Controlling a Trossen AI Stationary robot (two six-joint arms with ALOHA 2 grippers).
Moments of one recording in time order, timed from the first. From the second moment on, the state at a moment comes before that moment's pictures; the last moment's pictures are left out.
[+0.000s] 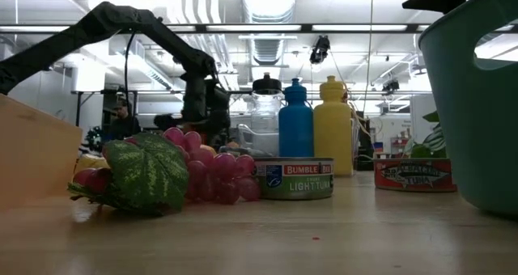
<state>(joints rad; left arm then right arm) 0.90 2.30 1.96 -1.44 0.22 -0.55 -0.21 0.41 0.78 -0.52 0.24 0.22</state>
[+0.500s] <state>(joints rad) 0.86 2.20 1.96 -1.19 0.19 -0.55 -0.21 0.41 0.78 -0.52 0.24 0.22</state>
